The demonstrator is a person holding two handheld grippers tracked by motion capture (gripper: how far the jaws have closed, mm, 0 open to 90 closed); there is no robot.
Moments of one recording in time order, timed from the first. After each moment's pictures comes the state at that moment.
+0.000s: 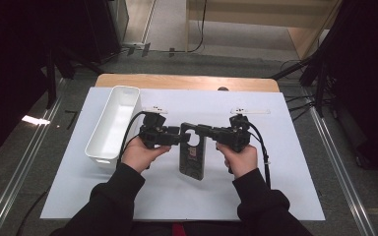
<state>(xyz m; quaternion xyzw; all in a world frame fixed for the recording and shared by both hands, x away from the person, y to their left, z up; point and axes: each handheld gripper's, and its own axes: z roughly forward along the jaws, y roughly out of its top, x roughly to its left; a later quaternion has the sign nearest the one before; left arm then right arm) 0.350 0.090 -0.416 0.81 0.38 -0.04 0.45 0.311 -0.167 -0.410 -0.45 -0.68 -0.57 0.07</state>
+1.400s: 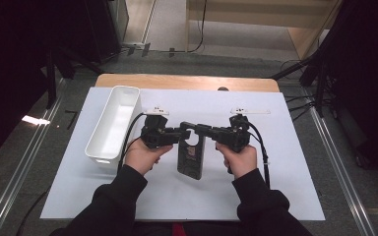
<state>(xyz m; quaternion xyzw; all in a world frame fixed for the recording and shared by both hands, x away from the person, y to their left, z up) 0.341 0.085 -0.411 0.80 0.36 -0.01 0.47 0.310 -0.166 -0.408 -0.45 -0.68 -0.58 0.07</state>
